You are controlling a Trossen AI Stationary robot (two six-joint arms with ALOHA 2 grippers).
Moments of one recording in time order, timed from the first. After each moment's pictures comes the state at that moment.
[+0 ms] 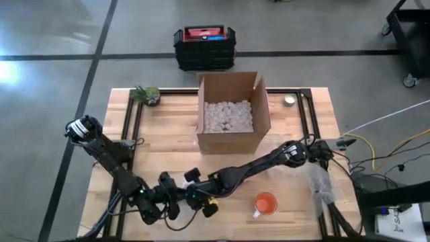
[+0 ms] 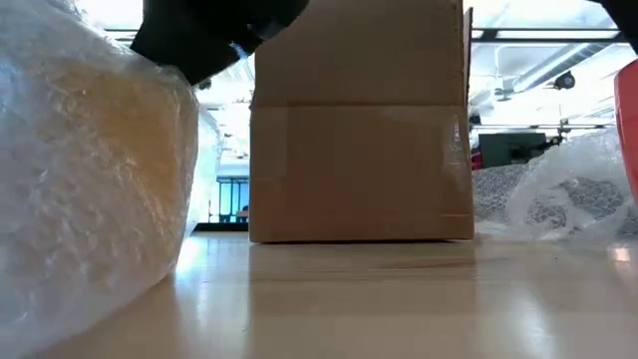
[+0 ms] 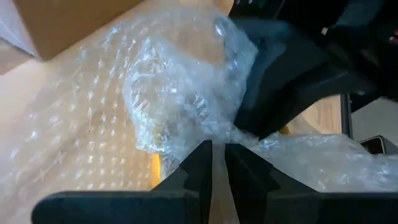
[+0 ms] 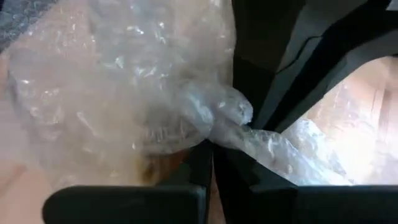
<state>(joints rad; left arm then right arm) -0.87 1.52 0.79 -0.17 -0.81 -1.19 0.35 2.42 2.13 -0.66 0.10 -0.29</state>
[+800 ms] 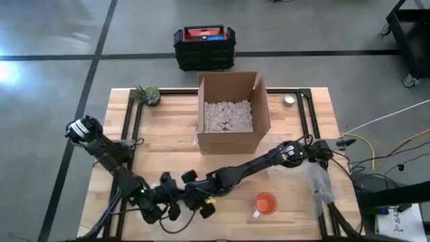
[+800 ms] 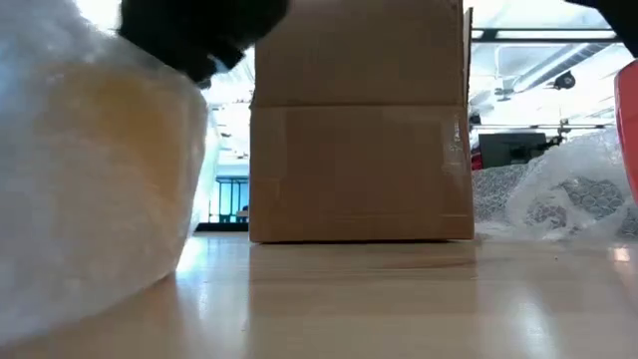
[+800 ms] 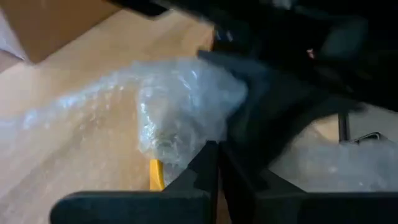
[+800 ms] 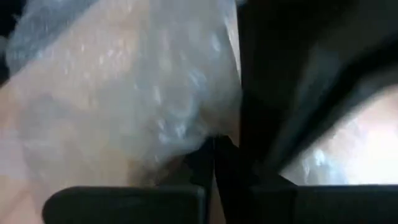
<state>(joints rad) -0.87 1.52 0.78 -0.13 -0.80 -1.16 0.33 2.47 2.14 -0.61 0.02 -0.30</state>
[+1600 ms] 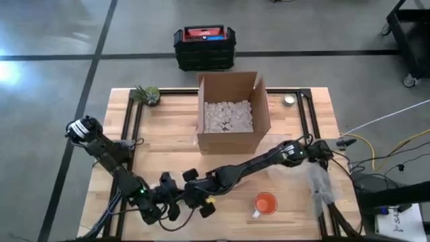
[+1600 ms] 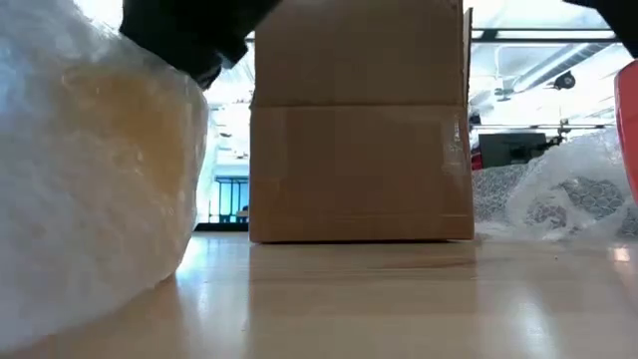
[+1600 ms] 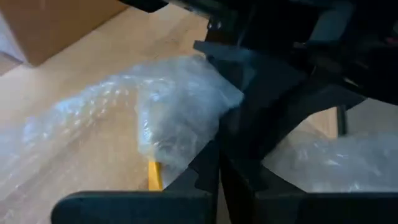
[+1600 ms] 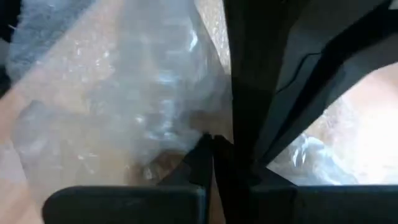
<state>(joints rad) -0.87 1.52 0.78 -0.12 -0.80 -1.16 0.32 2.49 2.14 -0.59 0.02 -0.24</state>
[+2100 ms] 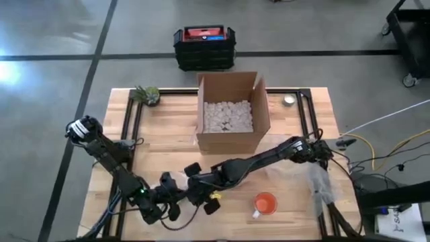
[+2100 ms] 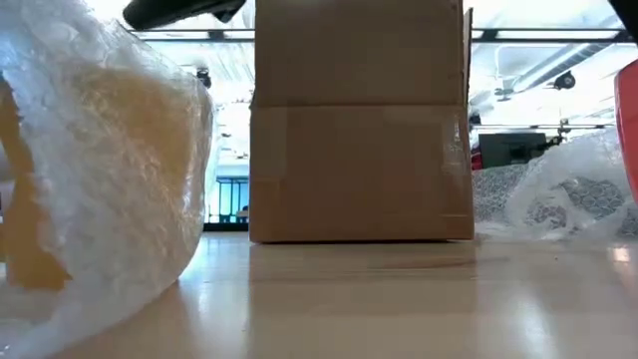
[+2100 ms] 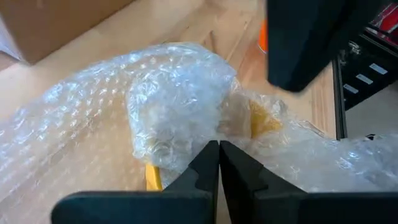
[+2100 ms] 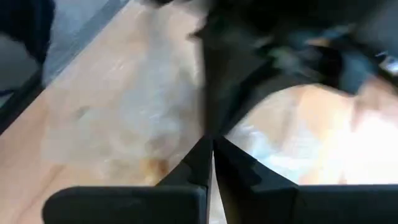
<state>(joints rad) -0.86 1.52 0.78 -0.12 -0.80 -1.16 0.36 2.38 2.20 -0.75 -0.01 -0.29</state>
